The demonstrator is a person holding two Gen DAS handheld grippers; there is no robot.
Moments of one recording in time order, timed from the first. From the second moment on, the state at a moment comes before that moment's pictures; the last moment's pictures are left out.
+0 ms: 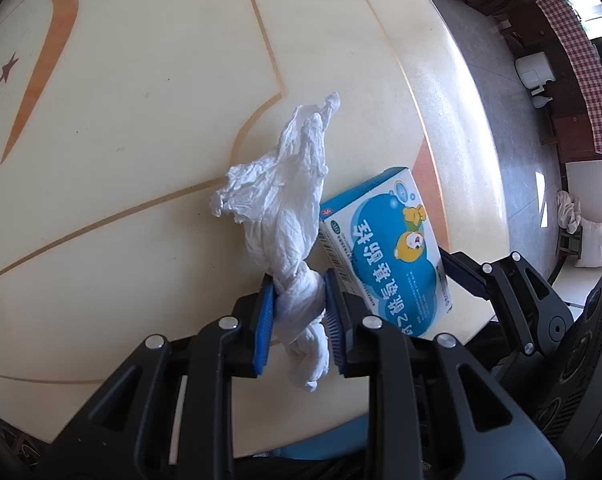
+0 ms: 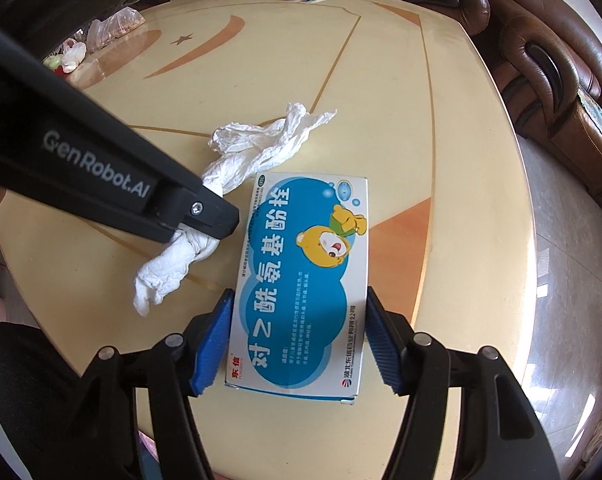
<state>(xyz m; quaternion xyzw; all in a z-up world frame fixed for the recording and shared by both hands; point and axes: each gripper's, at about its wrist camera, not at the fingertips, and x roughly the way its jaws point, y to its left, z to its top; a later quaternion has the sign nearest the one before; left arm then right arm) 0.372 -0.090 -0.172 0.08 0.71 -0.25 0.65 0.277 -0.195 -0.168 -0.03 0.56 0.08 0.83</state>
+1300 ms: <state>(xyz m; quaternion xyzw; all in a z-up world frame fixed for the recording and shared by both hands) 0.194 -0.043 -0.042 0.14 0.58 -0.22 0.77 0.151 -0.169 -0.003 -0.07 0.45 0.08 0.89</state>
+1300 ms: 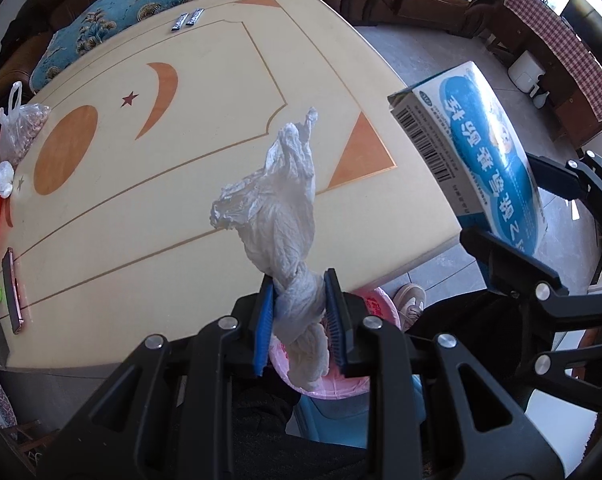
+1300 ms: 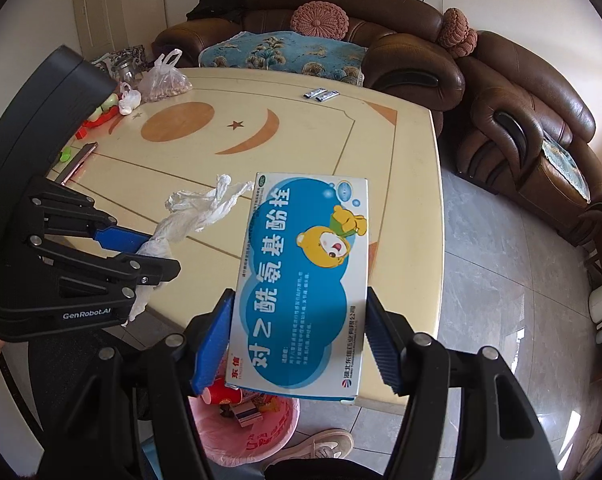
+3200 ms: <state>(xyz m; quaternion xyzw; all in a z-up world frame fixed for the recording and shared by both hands) 0.108 -0.006 -0.320 0.06 0.71 -0.20 0.67 0.066 -0.138 -0.289 0.01 0.61 0.11 0.78</state>
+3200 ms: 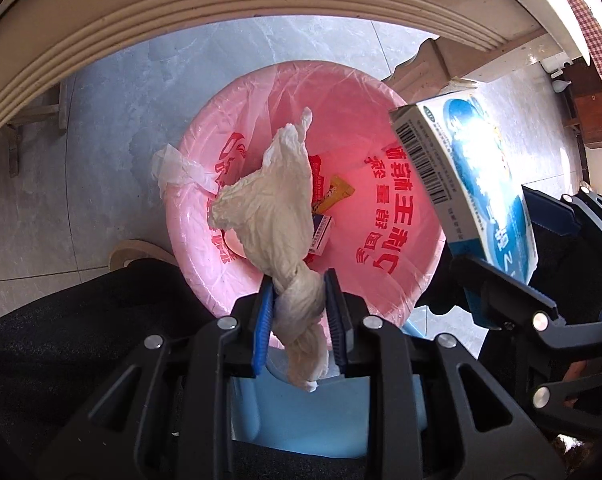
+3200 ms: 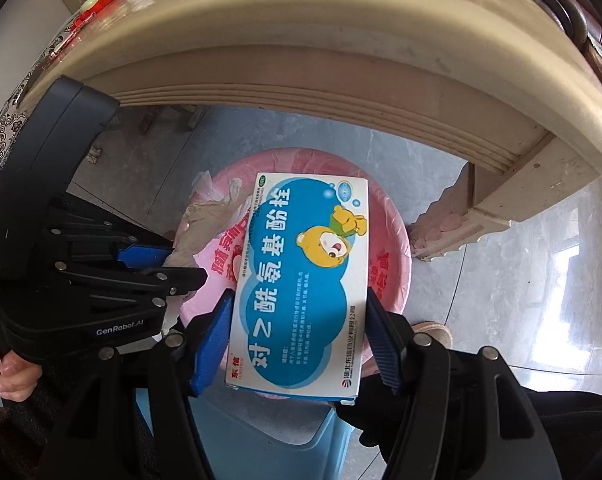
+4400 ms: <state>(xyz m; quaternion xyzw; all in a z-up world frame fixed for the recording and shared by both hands) 0.144 -0.008 -0.405 0.01 0.78 -0.14 0.61 0.103 -0.141 -0.366 0.03 0.66 0.10 0.74</state>
